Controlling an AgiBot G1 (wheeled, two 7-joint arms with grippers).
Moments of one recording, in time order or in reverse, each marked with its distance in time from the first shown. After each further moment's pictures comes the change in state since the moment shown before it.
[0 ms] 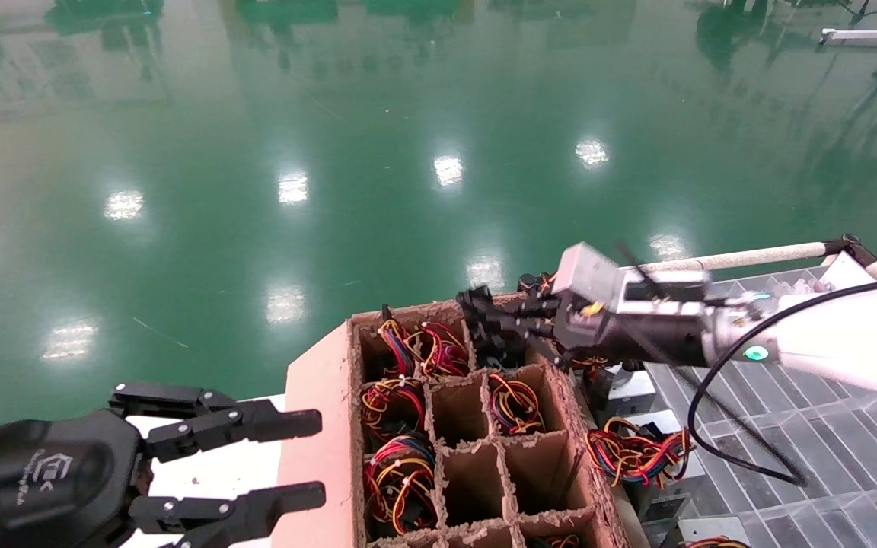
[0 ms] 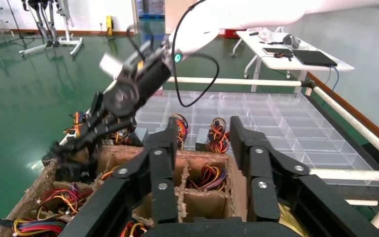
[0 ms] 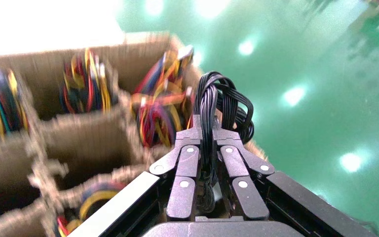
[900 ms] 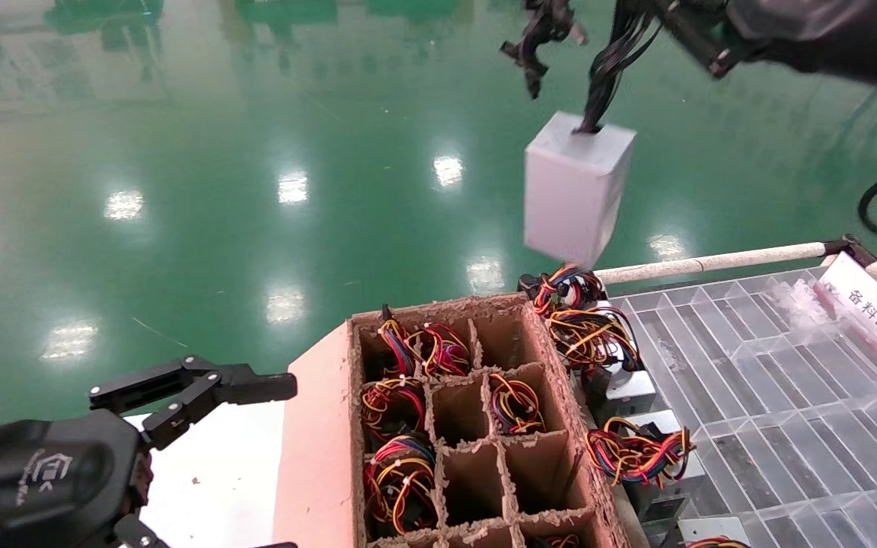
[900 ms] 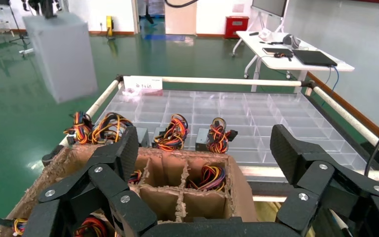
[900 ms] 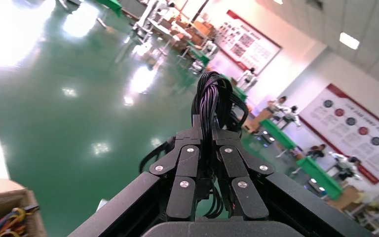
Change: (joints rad) left arm 0.000 0.000 0.000 0.000 0.000 0.000 0.000; right arm 0.274 0.203 0.124 0.071 0.172 -0.169 -0.019
